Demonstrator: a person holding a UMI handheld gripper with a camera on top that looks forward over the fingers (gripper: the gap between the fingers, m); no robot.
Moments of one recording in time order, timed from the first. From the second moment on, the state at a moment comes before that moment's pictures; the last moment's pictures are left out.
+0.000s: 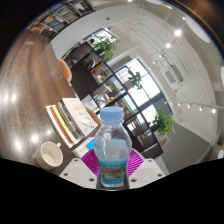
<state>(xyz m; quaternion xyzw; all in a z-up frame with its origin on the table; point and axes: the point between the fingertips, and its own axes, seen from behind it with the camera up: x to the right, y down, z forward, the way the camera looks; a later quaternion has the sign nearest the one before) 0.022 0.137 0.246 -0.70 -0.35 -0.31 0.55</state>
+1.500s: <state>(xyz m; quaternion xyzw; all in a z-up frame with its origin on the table) 0.083 -0.002 0.006 -0.89 0.05 -0.01 0.45</state>
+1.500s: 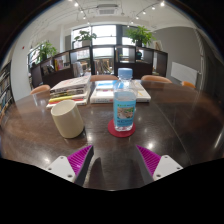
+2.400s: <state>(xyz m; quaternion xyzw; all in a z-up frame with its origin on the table) -0.055 -0.086 0.223 -0.85 0.02 -0.01 0.53</state>
